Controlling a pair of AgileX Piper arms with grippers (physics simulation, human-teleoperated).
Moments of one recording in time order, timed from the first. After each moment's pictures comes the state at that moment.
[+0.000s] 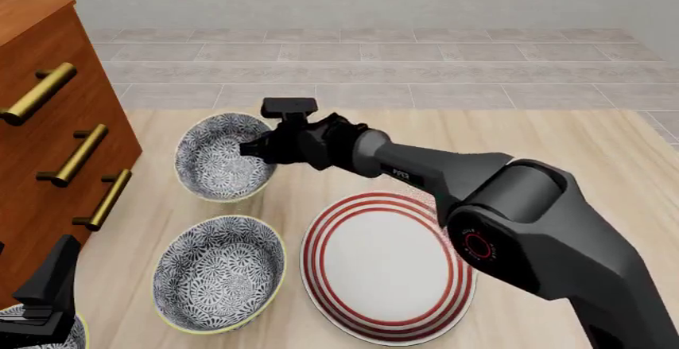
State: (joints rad) left arm 0.00 0.01 0.00 0.00 0.00; right arm 0.72 2.41 -1.96 0.26 0.38
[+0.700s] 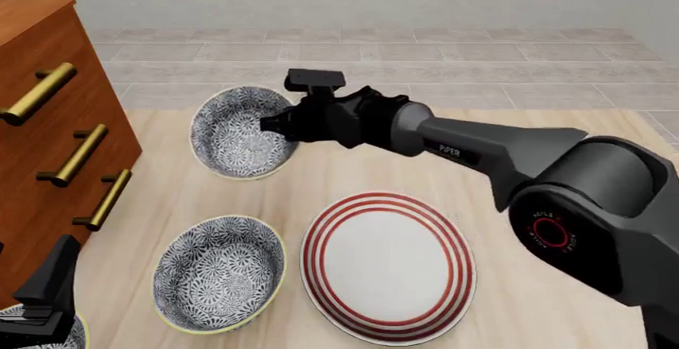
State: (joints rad) left arm 0.00 0.01 0.00 0.00 0.00; right arm 0.67 2.21 -1.78 0.25 0.38
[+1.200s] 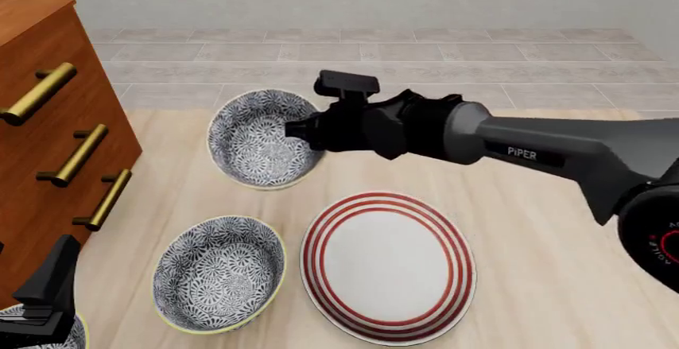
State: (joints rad) left arm 0.00 0.01 0.00 0.00 0.00; right arm 0.66 1.97 -1.46 0.19 0.45
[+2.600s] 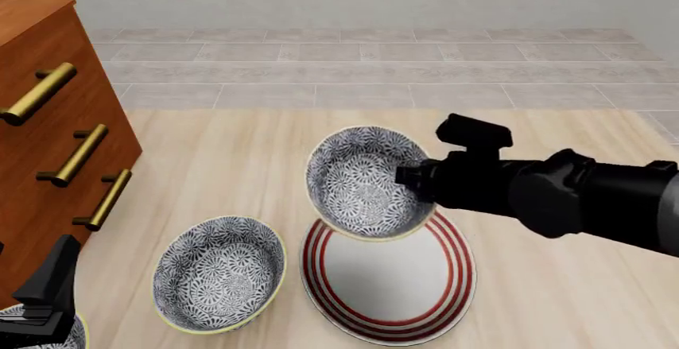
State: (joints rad) left arm 0.00 0.01 0.00 0.00 0.00; right arm 0.51 1.44 -0.78 0.11 0.52
